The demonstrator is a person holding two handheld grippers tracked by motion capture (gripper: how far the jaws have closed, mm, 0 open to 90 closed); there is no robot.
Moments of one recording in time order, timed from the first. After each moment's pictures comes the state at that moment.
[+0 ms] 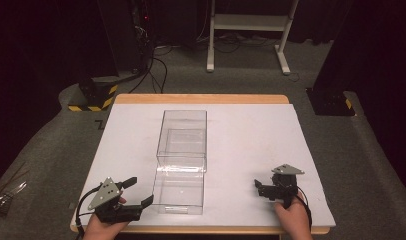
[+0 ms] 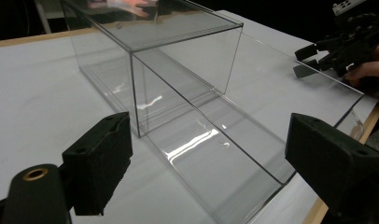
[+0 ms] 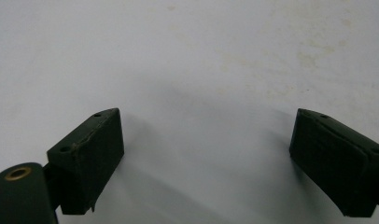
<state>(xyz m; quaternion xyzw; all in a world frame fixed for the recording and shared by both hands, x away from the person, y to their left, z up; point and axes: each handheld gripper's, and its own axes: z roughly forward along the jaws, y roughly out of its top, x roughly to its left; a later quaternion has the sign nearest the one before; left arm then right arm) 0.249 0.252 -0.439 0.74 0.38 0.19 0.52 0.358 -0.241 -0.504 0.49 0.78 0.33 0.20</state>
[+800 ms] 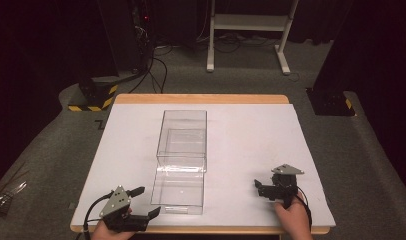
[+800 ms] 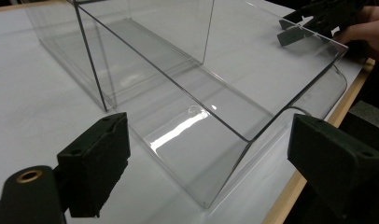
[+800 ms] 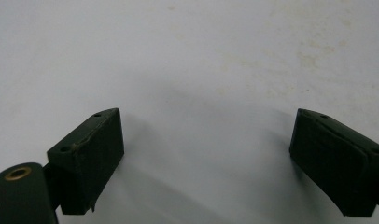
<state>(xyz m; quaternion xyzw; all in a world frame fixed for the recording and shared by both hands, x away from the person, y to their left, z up) 0.241 0.237 -0.460 0.78 0.36 0.16 0.49 0.358 -0.241 -0.504 0.49 0.78 0.33 0.20</state>
